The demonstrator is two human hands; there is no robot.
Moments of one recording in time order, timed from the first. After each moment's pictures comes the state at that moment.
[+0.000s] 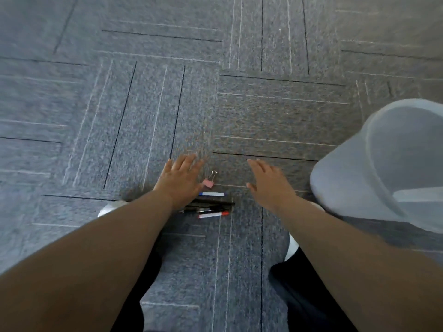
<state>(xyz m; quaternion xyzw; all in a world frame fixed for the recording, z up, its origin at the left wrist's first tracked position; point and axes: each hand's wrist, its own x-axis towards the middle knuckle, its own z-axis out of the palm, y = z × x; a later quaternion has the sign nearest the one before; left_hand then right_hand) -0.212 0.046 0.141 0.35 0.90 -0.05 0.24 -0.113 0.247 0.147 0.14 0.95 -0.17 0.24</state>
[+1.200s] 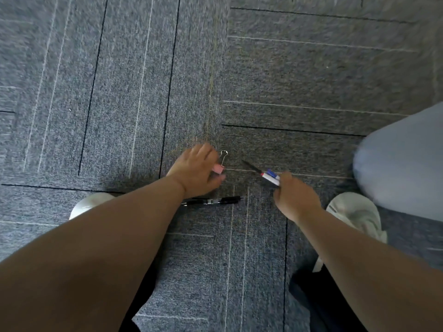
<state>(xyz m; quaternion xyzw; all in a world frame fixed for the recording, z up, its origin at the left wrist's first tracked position) -0.236 0.059 0.019 0.45 0.86 0.03 0.22 -0.095 0.256 0.014 0.25 0.90 -0.17 0.31</state>
